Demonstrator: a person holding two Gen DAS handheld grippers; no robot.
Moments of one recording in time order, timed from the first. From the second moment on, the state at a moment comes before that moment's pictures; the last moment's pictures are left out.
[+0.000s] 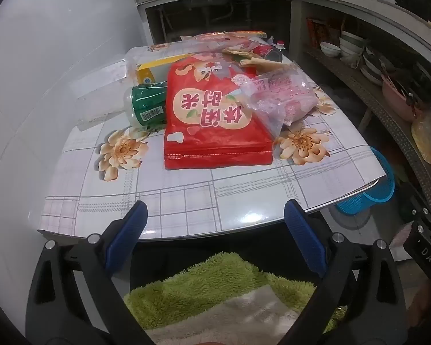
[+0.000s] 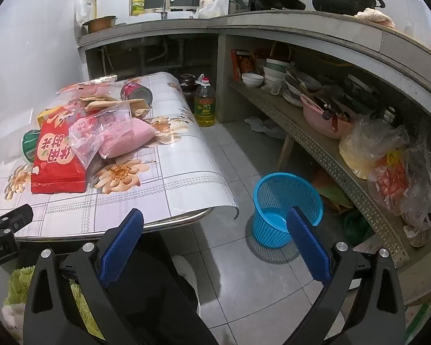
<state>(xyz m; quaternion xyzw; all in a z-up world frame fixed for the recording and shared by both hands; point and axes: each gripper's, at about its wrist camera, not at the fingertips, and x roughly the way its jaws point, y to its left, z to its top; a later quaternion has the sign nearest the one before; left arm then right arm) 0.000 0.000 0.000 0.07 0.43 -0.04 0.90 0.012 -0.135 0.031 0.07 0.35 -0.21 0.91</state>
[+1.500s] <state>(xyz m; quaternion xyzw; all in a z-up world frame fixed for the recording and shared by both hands) 0.000 0.005 0.000 0.06 0.44 -0.04 0.90 0.012 -0.134 0.032 0.07 0.35 -0.21 0.91</state>
